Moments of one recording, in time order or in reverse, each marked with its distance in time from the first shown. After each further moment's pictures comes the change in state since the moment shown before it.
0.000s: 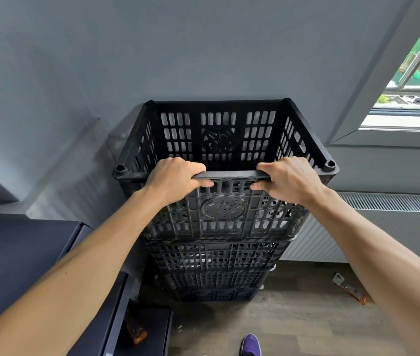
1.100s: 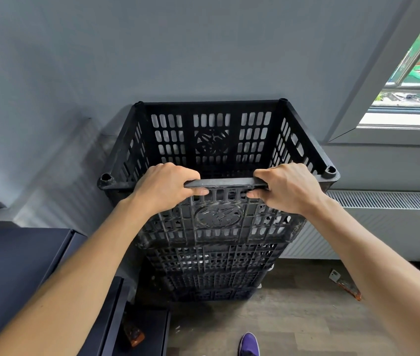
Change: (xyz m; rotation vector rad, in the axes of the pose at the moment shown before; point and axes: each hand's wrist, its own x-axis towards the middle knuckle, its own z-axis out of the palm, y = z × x) left_hand -0.009 -0.001 -0.010 -0.067 -0.094 -0.051; right_hand -0.006 -0.017 -0.010 -0.003 -0.038 0.018
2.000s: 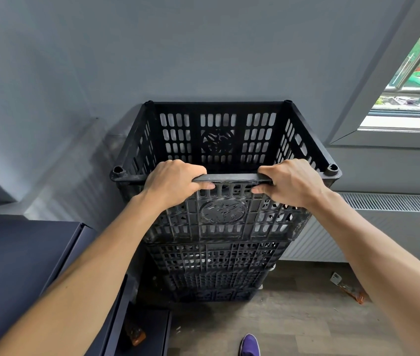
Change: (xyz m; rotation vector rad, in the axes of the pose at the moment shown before) left_hand 0.004 -0.006 0.011 0.048 0.095 0.051; right_hand 0.004 0.010 0.006 0.006 0.018 -0.043
